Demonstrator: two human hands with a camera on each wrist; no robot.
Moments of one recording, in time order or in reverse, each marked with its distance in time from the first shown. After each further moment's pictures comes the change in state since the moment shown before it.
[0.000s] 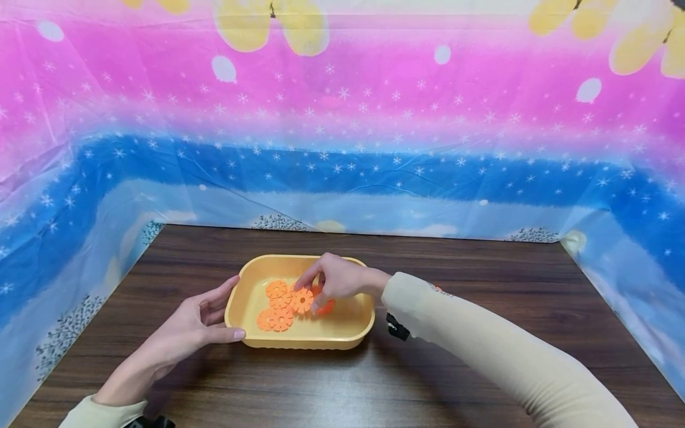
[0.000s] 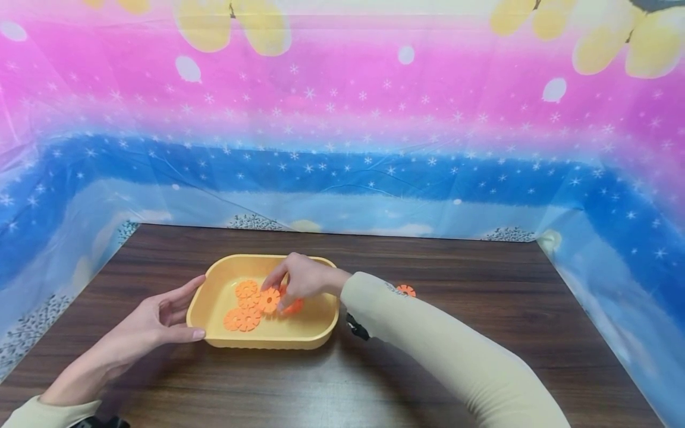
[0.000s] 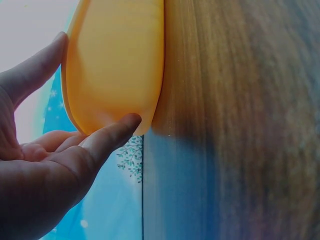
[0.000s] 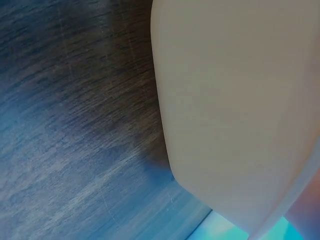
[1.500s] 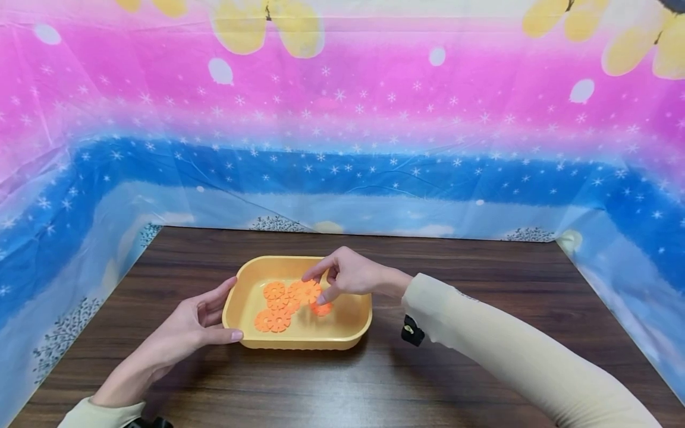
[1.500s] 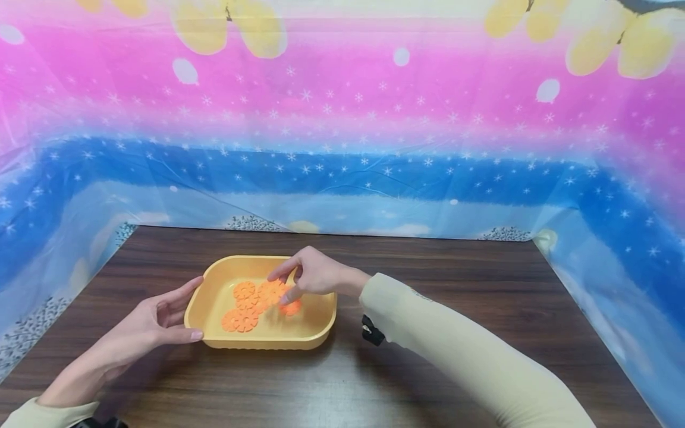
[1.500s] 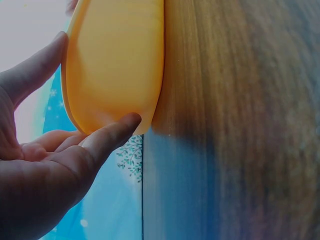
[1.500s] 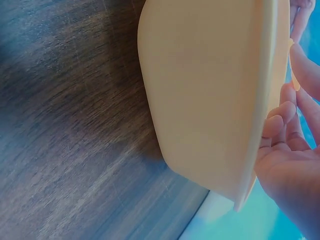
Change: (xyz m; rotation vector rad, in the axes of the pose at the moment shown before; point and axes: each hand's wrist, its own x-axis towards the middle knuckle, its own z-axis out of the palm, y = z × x) left_hand 0.000 0.000 0.001 -0.015 -0.004 -0.013; right_hand -0.031 -0.007 -0.016 0.109 0.073 -0.078
